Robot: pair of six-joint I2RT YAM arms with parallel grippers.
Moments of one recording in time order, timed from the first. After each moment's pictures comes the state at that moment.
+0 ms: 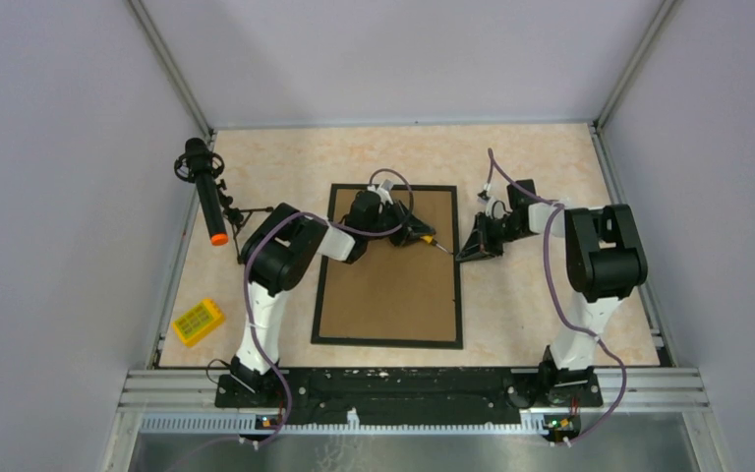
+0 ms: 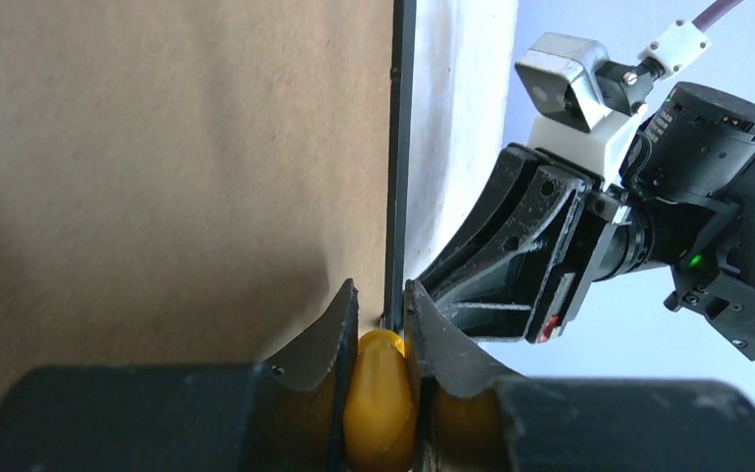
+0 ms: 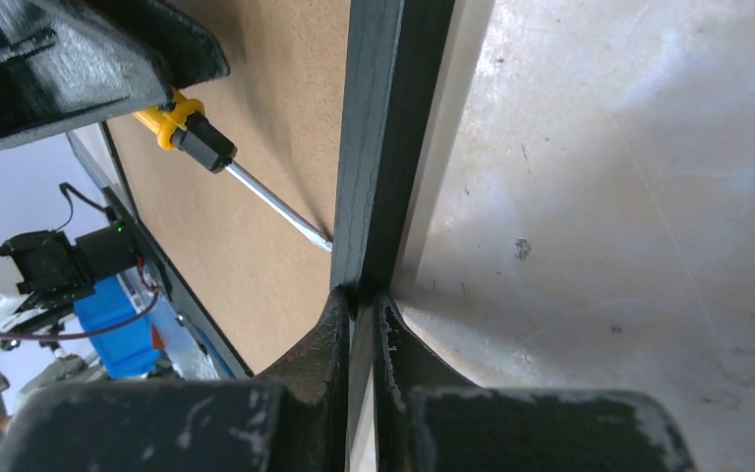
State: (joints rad) left arm -0.57 2.15 1.05 0.73 0.54 -1.22; right arm 0.12 1.88 1.00 -0.37 -0.79 0.18
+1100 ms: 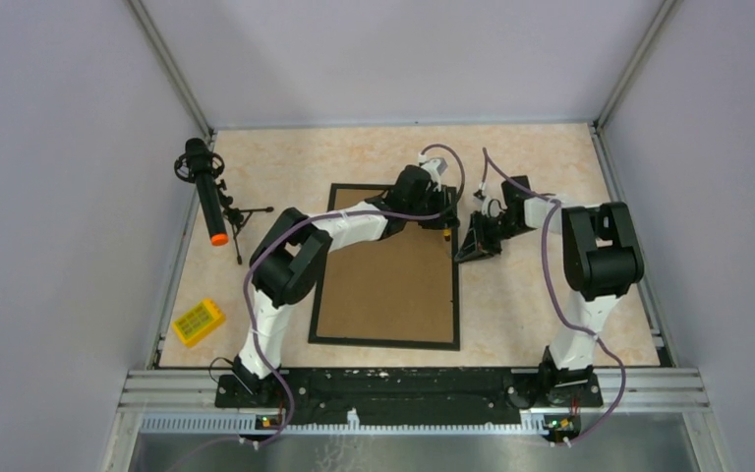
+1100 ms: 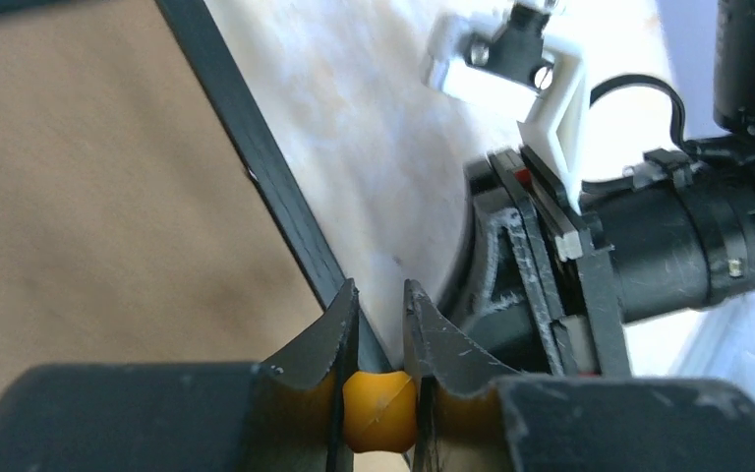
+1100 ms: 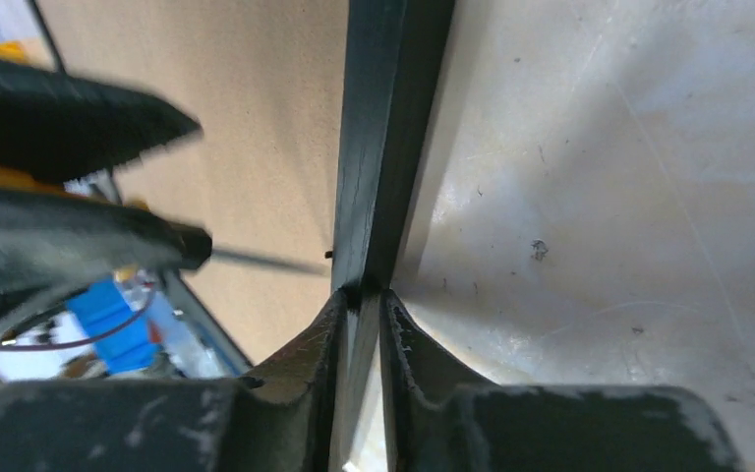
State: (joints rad) left arm -0.75 2.12 1.48 0.11 0.25 -0.59; right arm 0.14 1.91 1.08 -0.47 -0.77 0.17
